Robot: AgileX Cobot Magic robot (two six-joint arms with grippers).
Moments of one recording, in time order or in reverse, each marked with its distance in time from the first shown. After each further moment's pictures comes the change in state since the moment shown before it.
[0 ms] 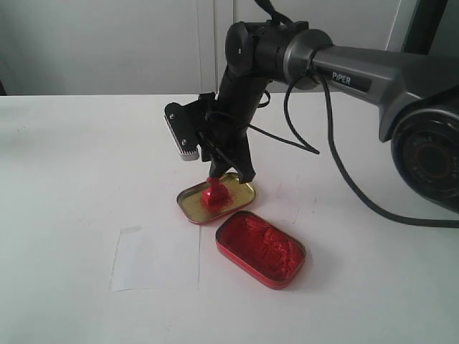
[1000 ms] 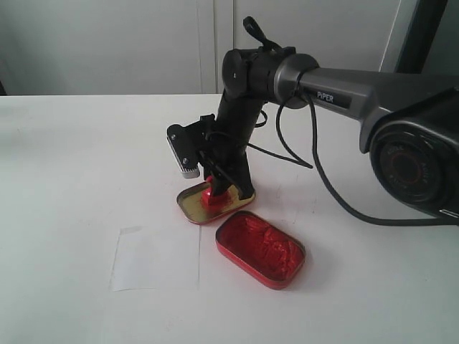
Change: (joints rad) left arm 0.000 0.000 0.000 0.000 0.000 0.000; right arm 0.000 0.071 0.000 0.006 -0.004 0.000
